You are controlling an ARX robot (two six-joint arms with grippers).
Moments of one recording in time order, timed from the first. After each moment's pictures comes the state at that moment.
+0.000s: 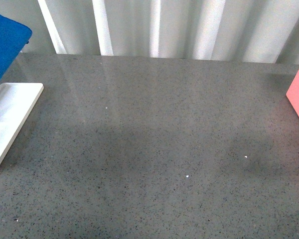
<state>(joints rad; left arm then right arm) 0.00 0.00 0.02 0.00 0.00 0.00 0.00 0.00 0.02 0.00 0.00 -0.01</state>
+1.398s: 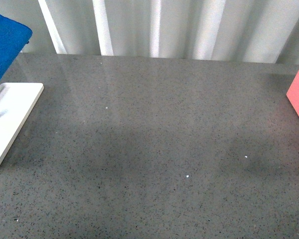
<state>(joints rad) 0.00 0.00 0.02 0.00 0.00 0.00 0.00 0.00 0.02 0.00 0.00 -0.01</state>
